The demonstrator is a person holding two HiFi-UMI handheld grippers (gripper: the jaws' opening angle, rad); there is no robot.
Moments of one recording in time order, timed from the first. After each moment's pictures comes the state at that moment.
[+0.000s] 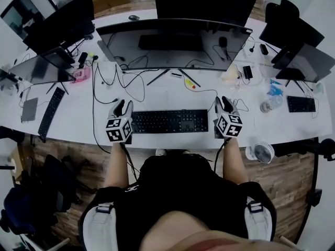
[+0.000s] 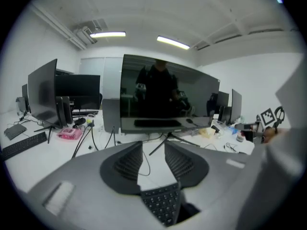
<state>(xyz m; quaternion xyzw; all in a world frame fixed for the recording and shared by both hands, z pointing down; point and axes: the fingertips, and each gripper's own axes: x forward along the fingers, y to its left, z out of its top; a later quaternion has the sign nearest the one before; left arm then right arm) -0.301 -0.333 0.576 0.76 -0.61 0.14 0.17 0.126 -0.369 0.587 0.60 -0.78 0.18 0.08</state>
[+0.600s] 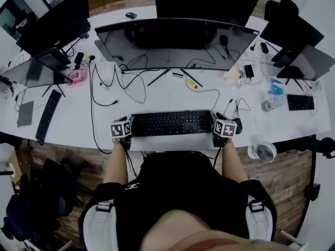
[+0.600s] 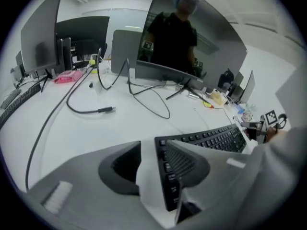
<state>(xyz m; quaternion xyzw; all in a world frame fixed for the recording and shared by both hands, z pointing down) -0.358 -0.310 0.770 0.70 -0.55 0.27 0.37 0.123 -0.335 0.749 0.57 -0.72 0.33 0.21</state>
